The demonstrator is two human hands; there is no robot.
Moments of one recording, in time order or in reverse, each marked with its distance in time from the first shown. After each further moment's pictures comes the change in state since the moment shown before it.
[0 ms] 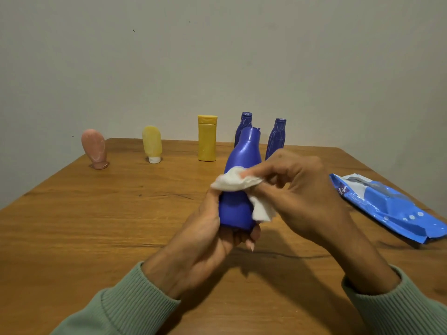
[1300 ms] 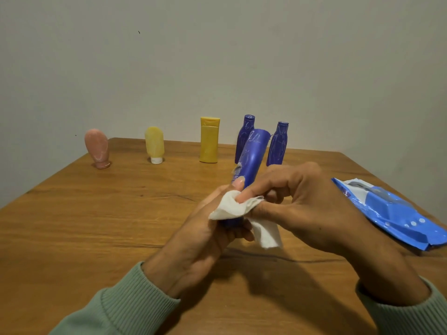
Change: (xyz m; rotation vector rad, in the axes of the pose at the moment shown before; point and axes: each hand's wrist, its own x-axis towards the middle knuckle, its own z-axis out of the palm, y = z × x) left_hand 0.007 -0.006 -0.021 0.026 -0.005 0.099; right_hand -0.001 -0.015 -0.015 0.050 -0.306 0.085
